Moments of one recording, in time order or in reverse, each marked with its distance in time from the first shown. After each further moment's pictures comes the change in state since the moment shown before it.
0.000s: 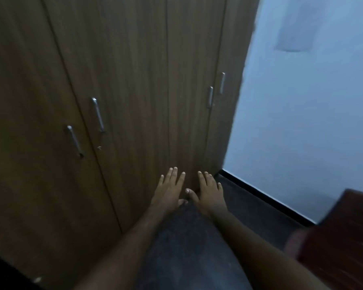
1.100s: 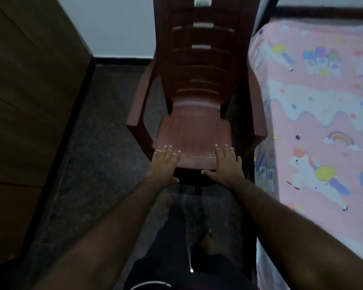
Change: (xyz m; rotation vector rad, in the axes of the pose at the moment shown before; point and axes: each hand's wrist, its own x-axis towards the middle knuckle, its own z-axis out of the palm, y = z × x) left_hand -0.248 0.446 0.206 0.151 -0.517 0.733; right_hand -0.546 0.354 0.007 -0.003 -0.288 0.914
